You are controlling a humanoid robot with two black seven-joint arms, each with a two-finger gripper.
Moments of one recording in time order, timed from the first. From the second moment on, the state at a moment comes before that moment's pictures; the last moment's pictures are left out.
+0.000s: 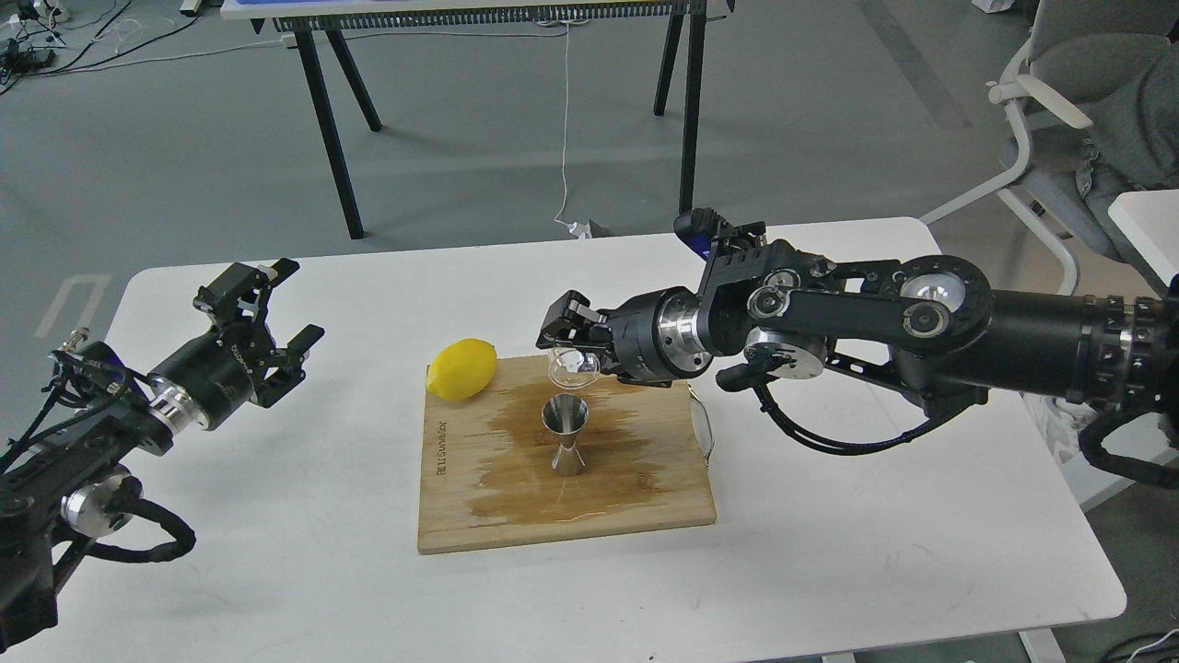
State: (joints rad) left arm -0.59 0.44 -0.53 -0.62 0.47 -0.49 -0.49; right arm 1.23 -0.31 -0.03 1.31 -0.39 0.06 -0.34
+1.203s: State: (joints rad) left arm -0.58 0.45 -0.53 -0.62 0.47 -0.49 -0.49; right arm 1.26 -0.32 -0.11 1.34 -0.62 0.09 -0.16
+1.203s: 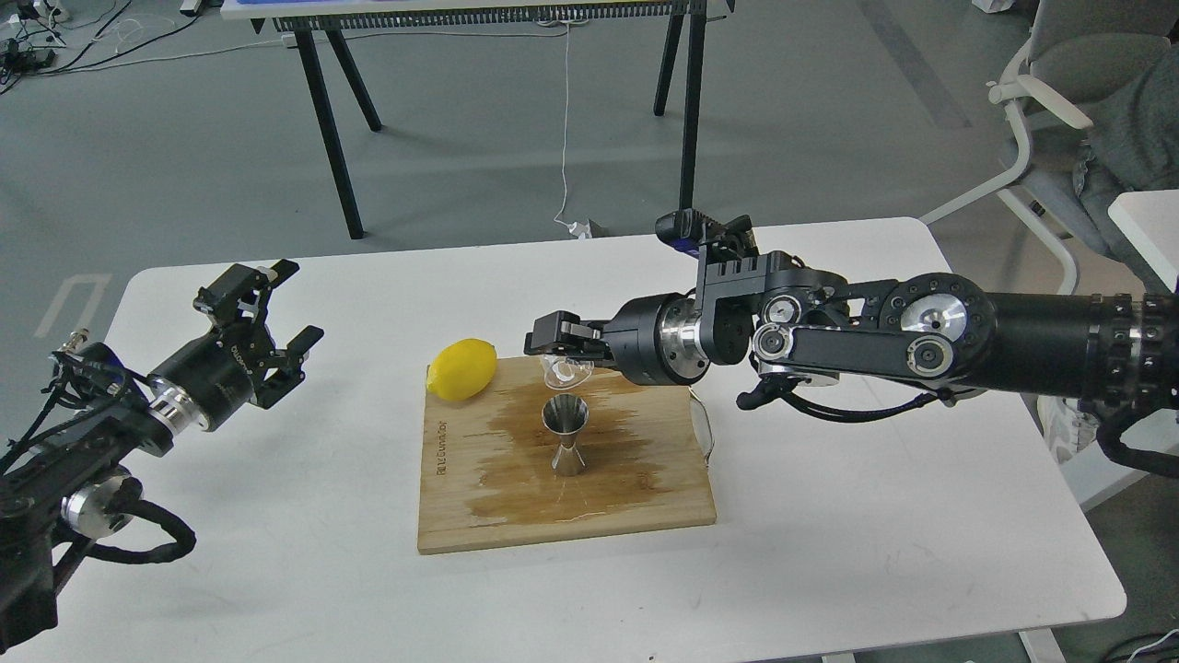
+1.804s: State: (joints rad) left arm -0.58 0.44 -0.52 -0.61 0.47 -0.49 -0.49; right arm 1.26 -0.34 -0.14 1.34 -0.74 0.09 -0.06
